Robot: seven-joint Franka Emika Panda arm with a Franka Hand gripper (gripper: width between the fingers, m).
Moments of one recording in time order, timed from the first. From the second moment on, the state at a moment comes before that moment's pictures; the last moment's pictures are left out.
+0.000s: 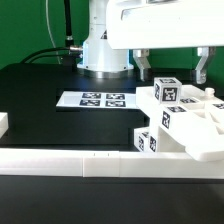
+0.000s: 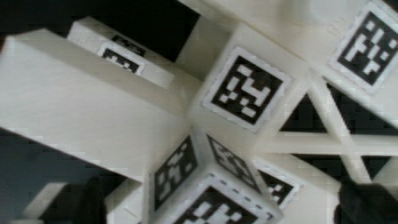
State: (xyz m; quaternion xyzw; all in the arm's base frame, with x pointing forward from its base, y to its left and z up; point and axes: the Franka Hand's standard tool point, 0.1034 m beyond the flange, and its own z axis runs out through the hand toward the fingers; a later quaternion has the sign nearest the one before) arm 0.640 0.057 0.127 -0.95 0.31 -0.05 0.06
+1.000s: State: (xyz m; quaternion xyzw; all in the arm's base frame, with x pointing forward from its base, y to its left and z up) arm 0.642 0.052 0.118 -1.00 -0.05 -0.07 0.02
